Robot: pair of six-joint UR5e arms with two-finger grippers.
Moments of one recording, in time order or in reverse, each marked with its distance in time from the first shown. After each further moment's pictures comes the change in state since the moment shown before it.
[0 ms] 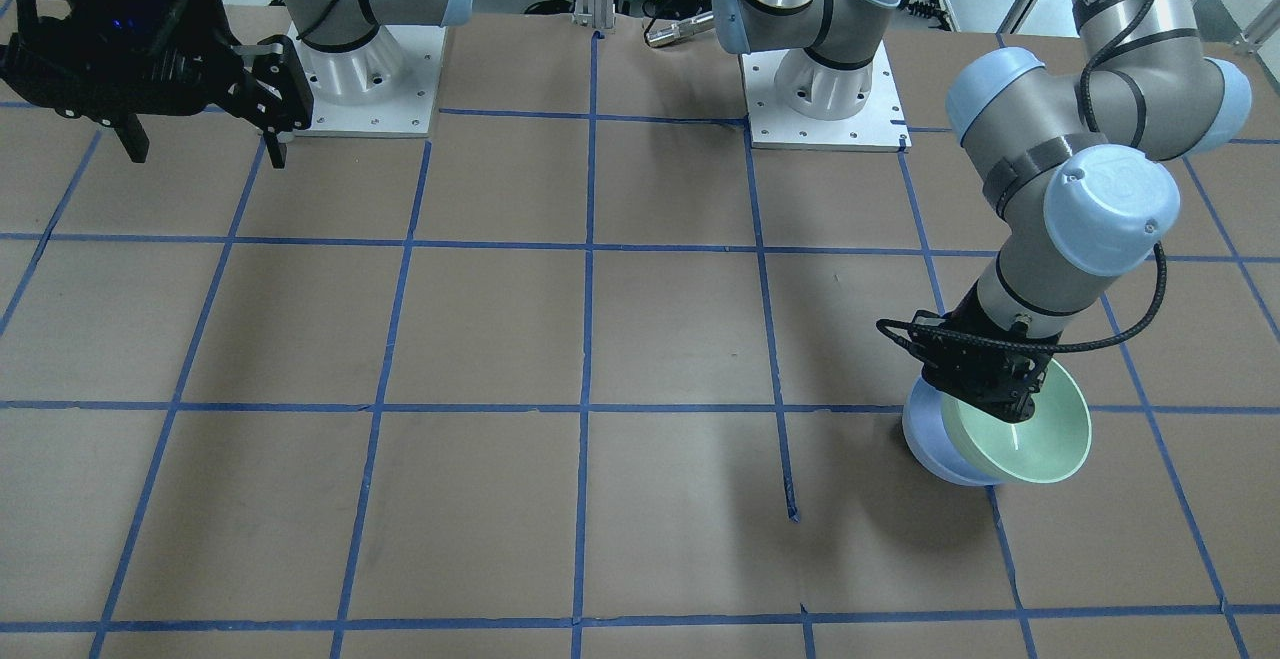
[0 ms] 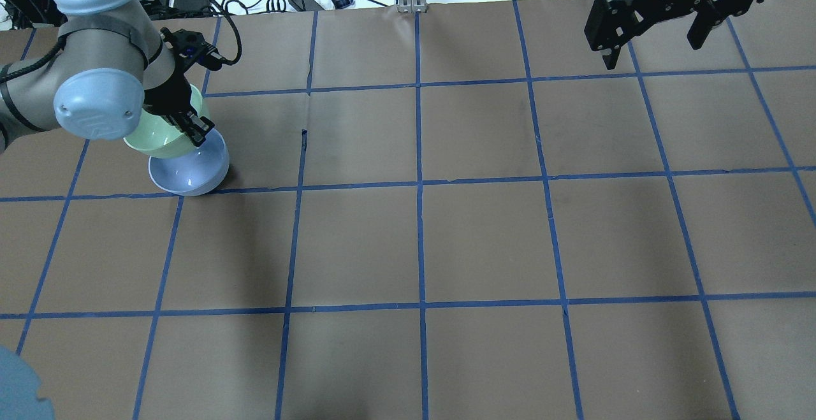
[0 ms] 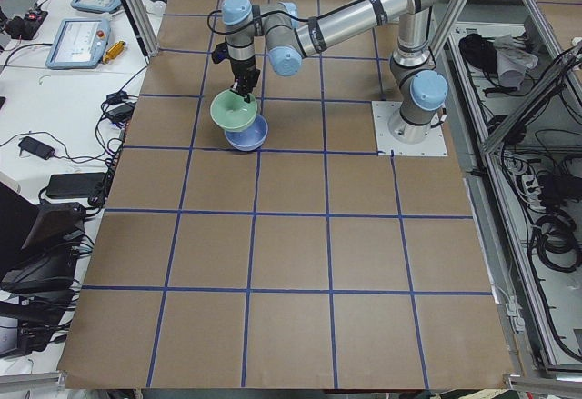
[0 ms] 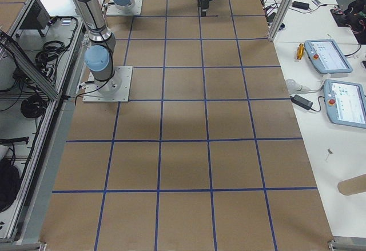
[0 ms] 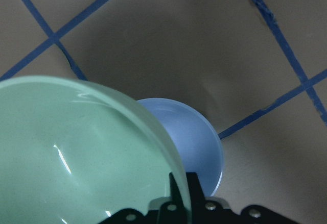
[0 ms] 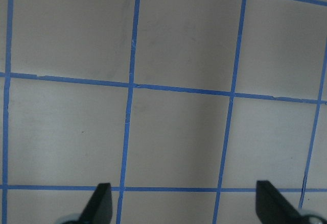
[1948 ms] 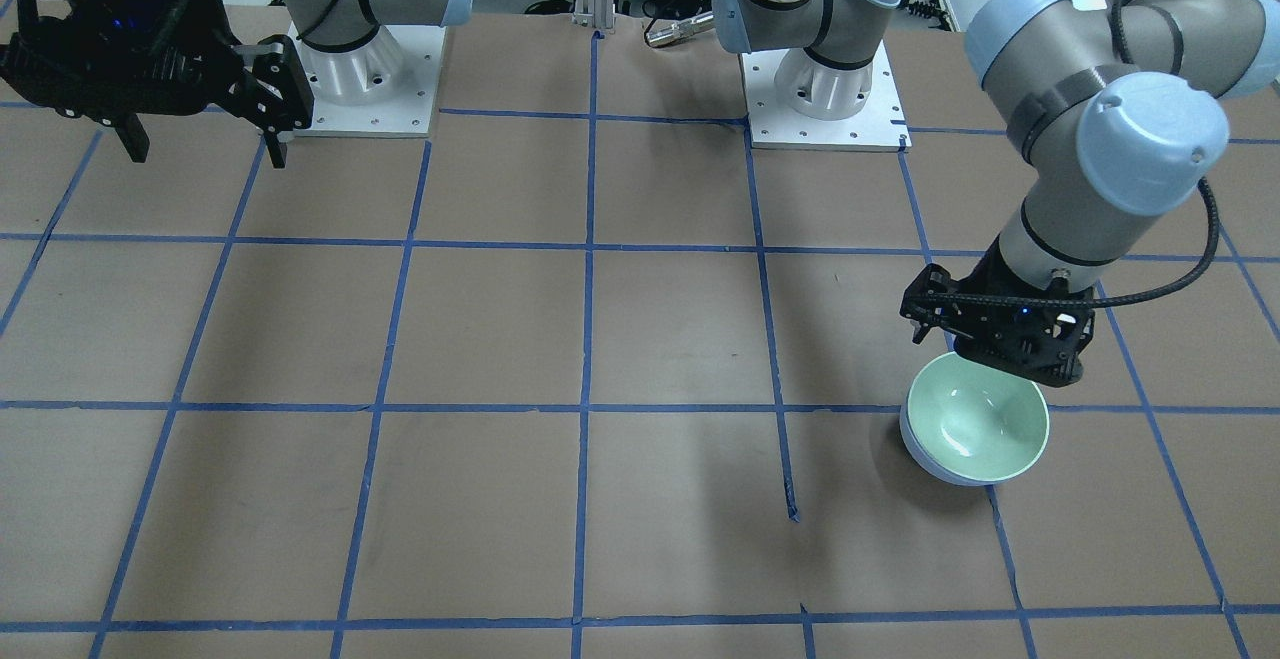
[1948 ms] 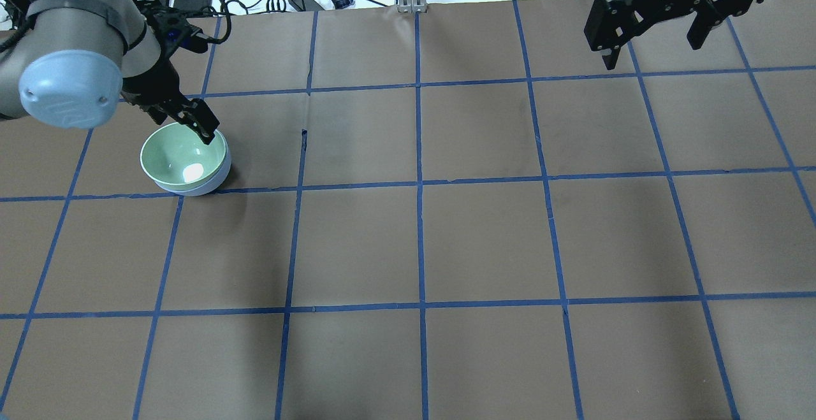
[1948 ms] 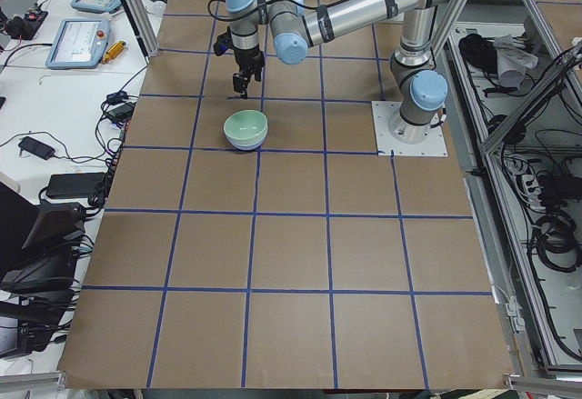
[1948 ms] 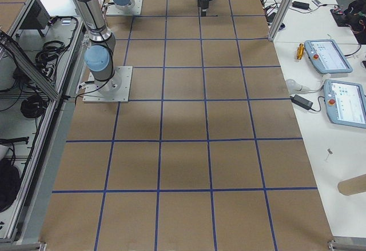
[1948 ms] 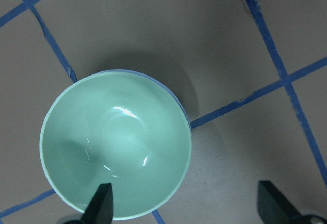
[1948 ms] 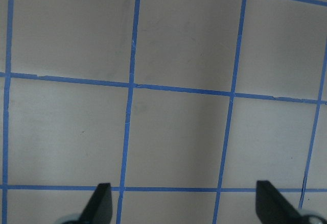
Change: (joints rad) left arm -0.007 0.067 0.093 -0.150 -0.010 -0.188; right arm 0.000 0.000 0.000 0.000 0.000 0.000
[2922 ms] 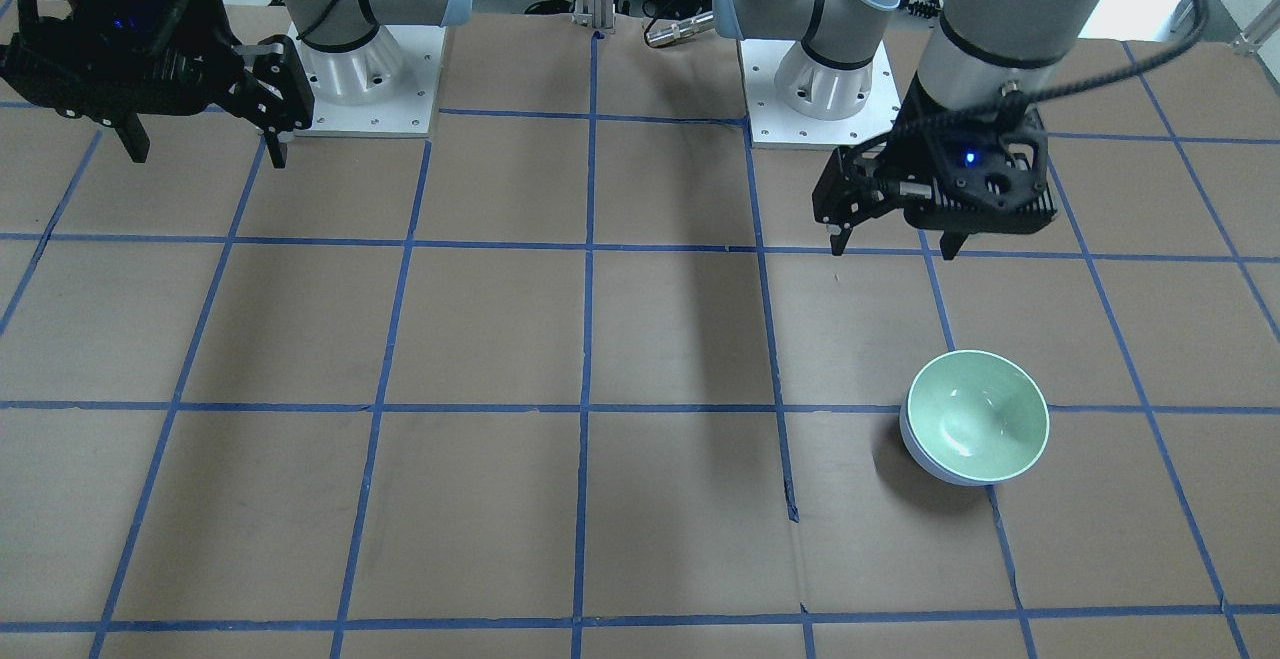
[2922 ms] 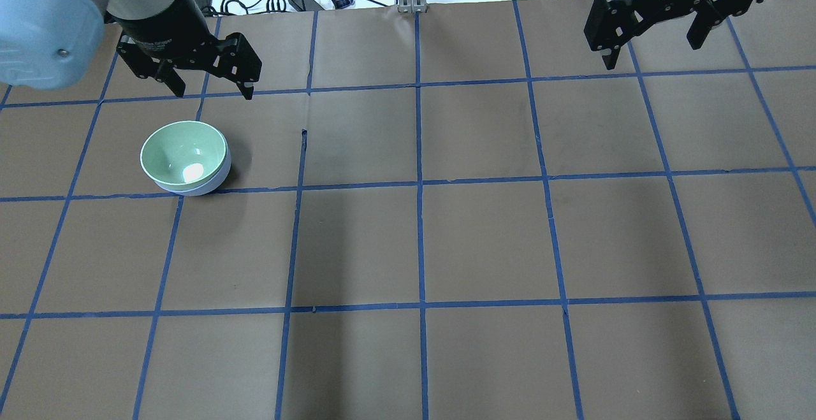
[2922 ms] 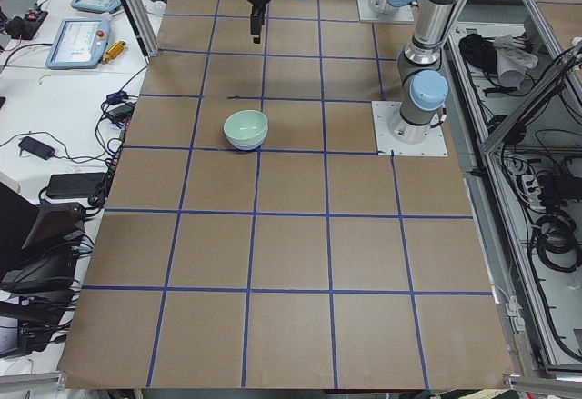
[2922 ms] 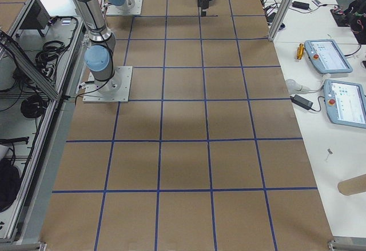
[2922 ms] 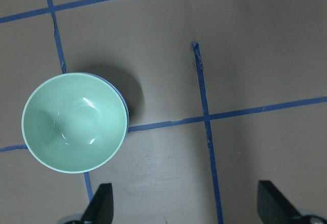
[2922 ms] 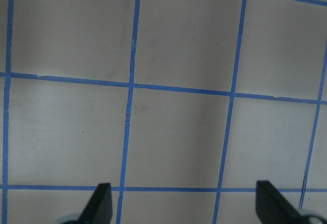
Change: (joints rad) left arm -0.186 0.143 0.142 -0.232 -0.044 -0.519; right arm 0.000 0.000 0.000 0.000 0.000 0.000
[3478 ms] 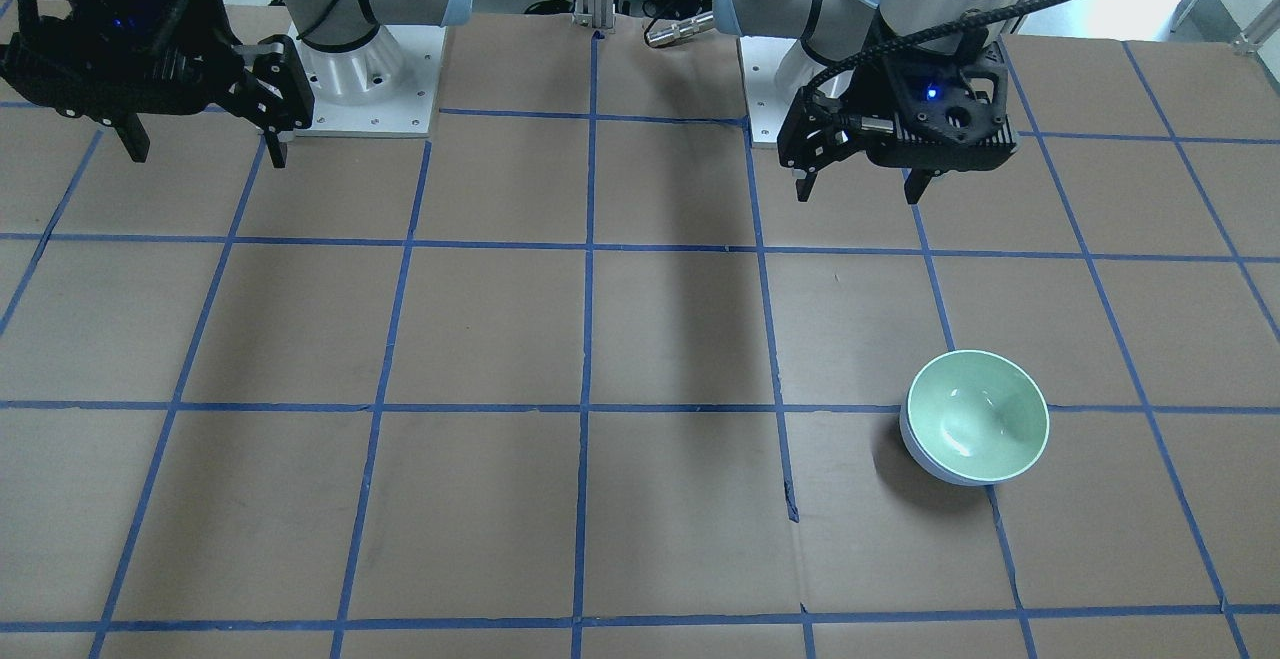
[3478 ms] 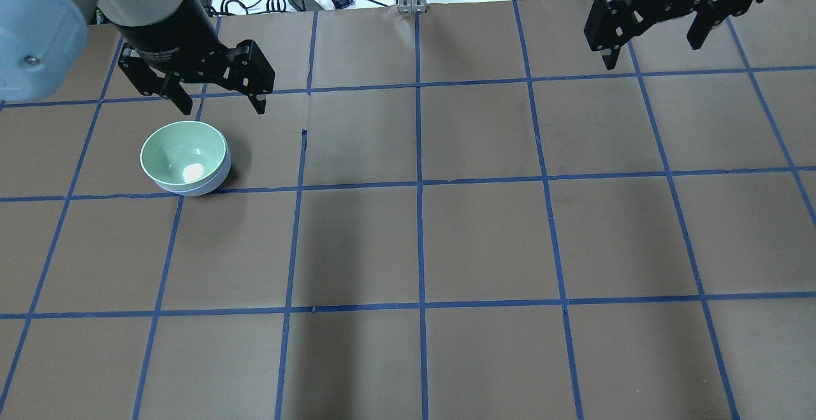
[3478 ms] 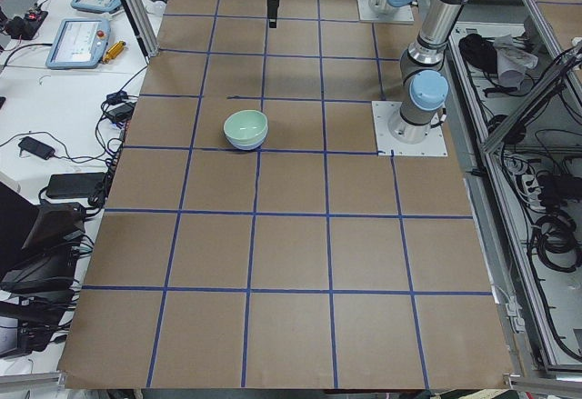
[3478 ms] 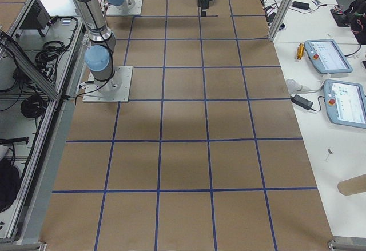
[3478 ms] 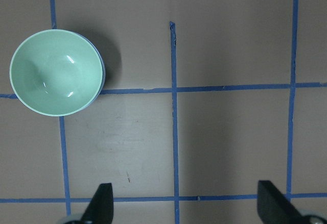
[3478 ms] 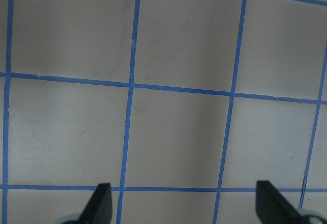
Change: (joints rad) left arm -0.044 0.045 -0.014 -0.085 -0.017 -0.061; right arm 0.000 0.000 0.000 0.000 0.000 0.000
